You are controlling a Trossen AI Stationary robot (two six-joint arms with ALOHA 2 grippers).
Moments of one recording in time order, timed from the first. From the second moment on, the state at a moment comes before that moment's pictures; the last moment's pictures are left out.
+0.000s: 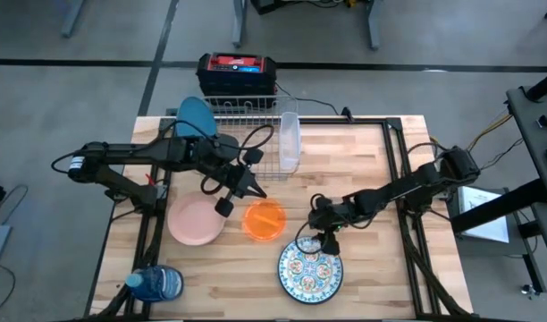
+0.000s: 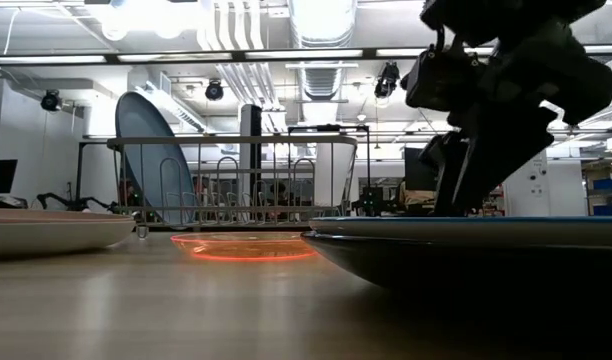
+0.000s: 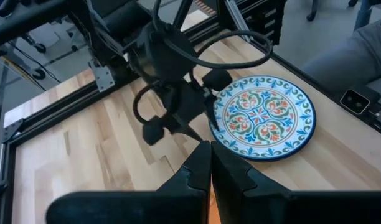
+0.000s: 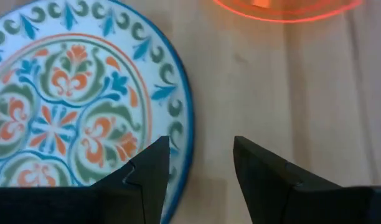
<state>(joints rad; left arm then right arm) 0.01 1.37 1.36 -0.57 0.31 0.49 0.27 1.58 0.75 -0.12 -0.06 0.28</state>
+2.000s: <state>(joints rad) 0.01 1.37 1.12 -0.33 0.30 0.19 0.28 1.41 0.75 -0.22 0.37 0.04</state>
